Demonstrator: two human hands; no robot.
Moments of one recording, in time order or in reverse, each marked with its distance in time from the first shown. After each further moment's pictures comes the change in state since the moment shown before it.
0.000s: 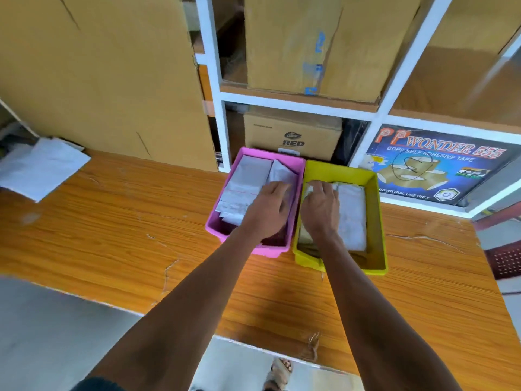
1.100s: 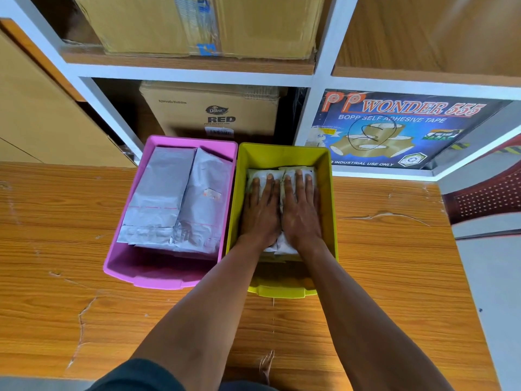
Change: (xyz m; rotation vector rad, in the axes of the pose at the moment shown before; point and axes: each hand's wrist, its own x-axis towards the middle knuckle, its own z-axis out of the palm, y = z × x) left_hand 0.085 -0.010 0.221 0.414 -0.260 -0.022; right_hand 0.030 0.165 0.063 -0.190 -0.291 -0.075
